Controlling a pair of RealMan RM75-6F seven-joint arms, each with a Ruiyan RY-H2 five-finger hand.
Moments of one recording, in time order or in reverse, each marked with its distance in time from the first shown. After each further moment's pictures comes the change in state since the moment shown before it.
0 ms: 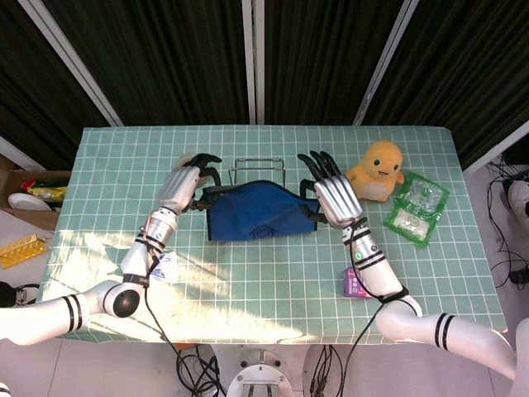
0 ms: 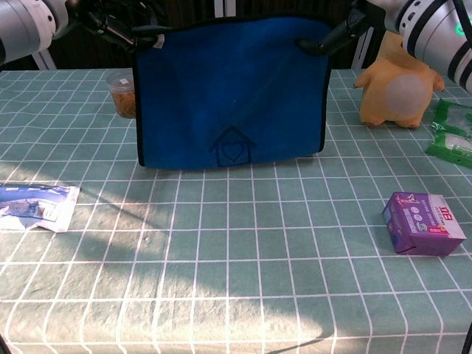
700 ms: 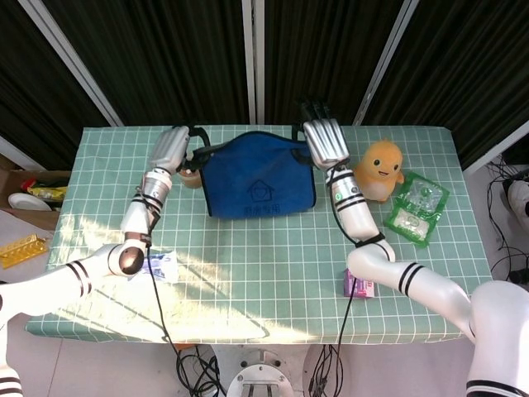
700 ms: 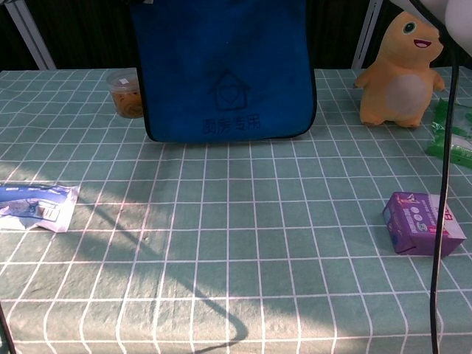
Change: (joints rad) left arm -0.152 0.021 -0.084 0.220 -0.213 -0.150 0.017; right arm 0.312 -0.080 0.147 0.403 0.233 -0.177 -0.001
